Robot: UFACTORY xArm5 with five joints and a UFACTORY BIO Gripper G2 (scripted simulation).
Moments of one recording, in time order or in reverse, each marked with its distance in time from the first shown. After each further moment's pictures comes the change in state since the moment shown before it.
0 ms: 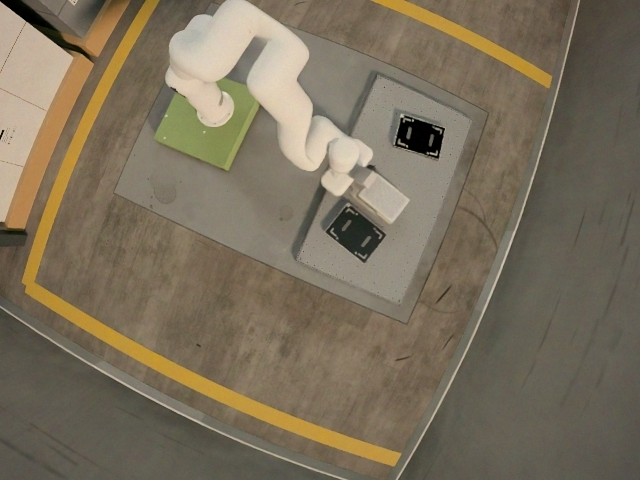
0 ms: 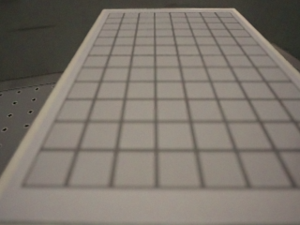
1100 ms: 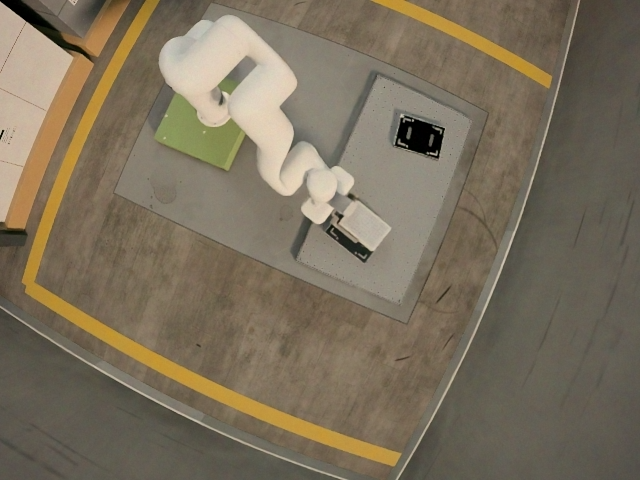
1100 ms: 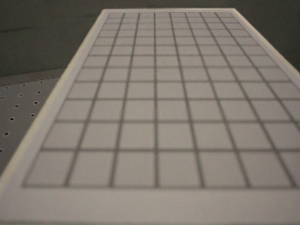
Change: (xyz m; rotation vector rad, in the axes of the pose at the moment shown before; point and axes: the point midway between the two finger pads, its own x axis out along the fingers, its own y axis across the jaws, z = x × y) arm 0.007 -0.098 0.001 0.001 -0.003 0.000
